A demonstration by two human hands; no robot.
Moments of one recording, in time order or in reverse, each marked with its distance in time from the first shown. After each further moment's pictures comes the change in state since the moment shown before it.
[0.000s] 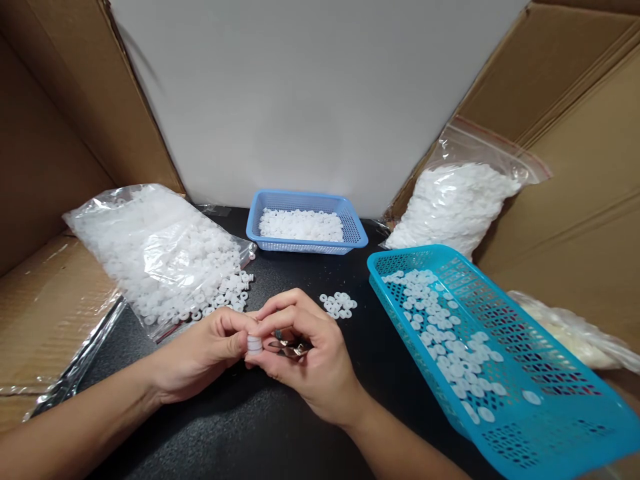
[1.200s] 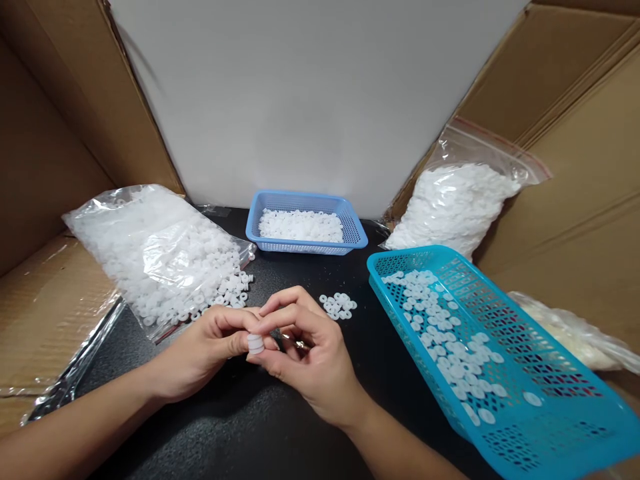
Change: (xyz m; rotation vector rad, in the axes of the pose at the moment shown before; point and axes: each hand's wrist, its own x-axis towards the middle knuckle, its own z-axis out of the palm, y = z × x) left_hand 0.002 -0.003 -0.004 0.092 -0.009 0.143; right_hand -0.002 0.004 0.002 0.183 -0.004 0.142
